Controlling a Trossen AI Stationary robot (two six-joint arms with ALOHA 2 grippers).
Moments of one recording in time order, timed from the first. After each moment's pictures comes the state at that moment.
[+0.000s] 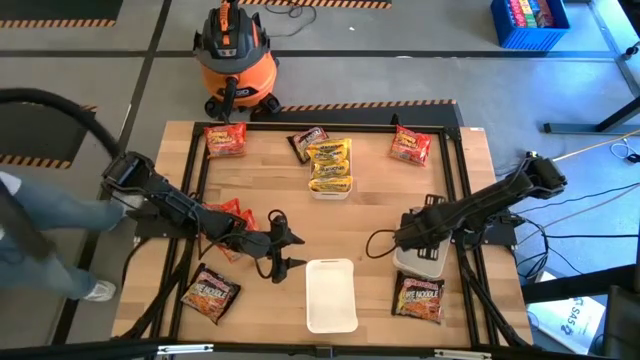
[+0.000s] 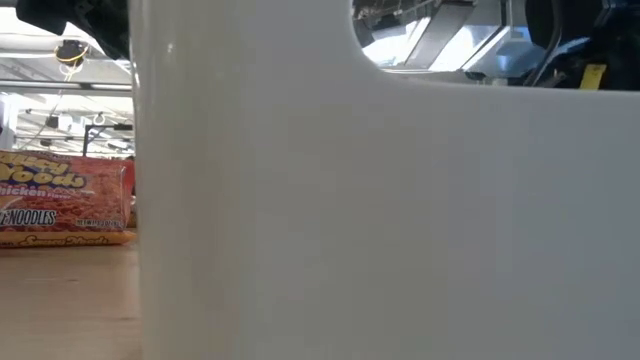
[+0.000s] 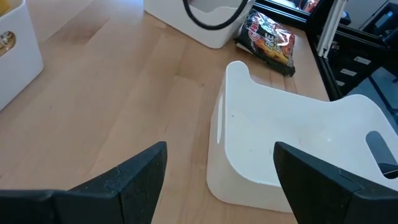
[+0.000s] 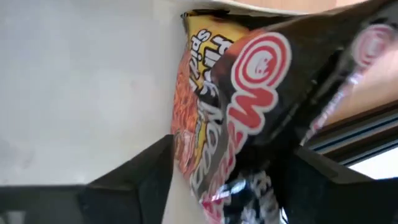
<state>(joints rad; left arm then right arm) -0.42 1.47 0.67 0.29 -0.36 -0.52 0.37 1.39 0.88 -1.32 0.12 0.59</state>
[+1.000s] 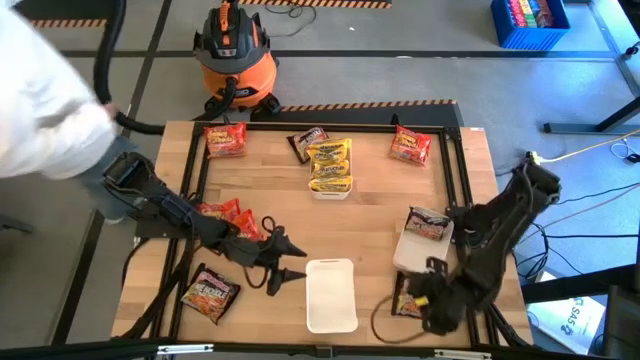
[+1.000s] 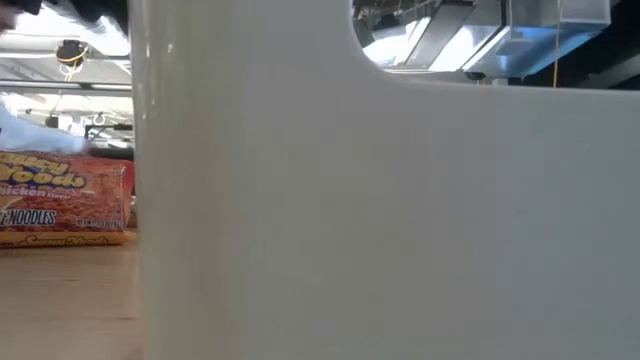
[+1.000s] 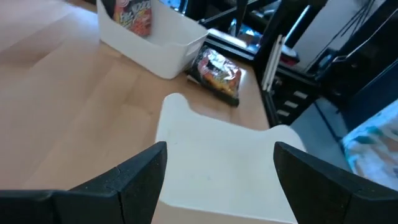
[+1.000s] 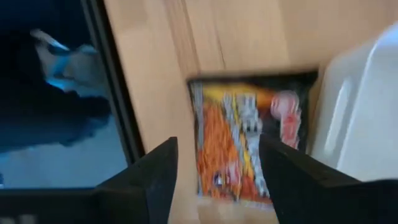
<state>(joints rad) -0.51 1.47 0.67 0.47 -0.38 -0.57 0.92 1.50 1.18 -0.94 0.07 1.17</state>
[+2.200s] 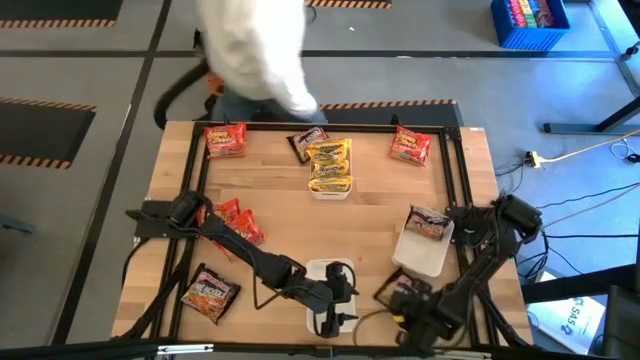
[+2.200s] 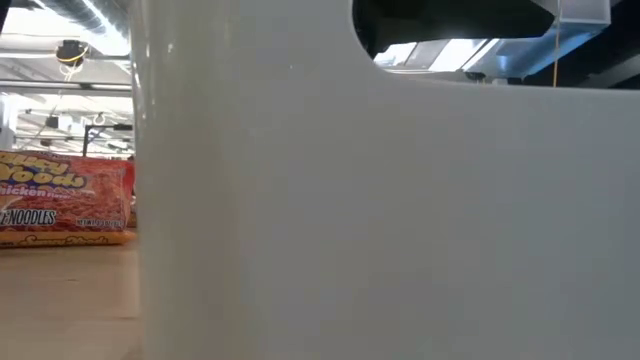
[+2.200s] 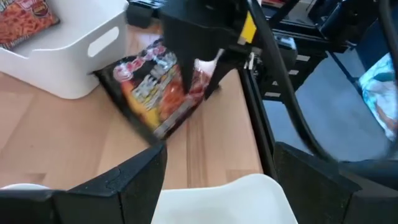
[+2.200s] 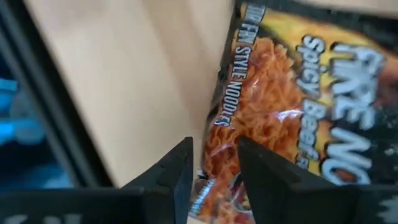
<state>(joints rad) -0.50 2.08 1.50 0.09 -0.27 -0.41 0.94 1.85 1.18 -0.71 0.17 1.34</state>
